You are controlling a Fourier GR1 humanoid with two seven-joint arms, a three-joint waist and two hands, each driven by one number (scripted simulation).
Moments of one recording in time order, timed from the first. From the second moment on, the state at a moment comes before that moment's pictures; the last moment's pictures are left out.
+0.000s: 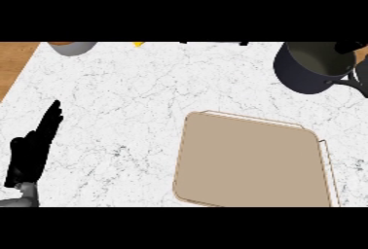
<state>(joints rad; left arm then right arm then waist) -0.01 0.30 0.09 -1.53 -0.09 0.03 0.12 -1.09 -0.56 -0.22 -0.37 1.06 -0.47 0.40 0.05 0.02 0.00</state>
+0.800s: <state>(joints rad) -0.05 0.30 0.08 -1.54 -0.09 0.02 0.14 -1.07 -0.60 -0.43 -0.22 0.86 -0.52 0.13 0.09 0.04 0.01</state>
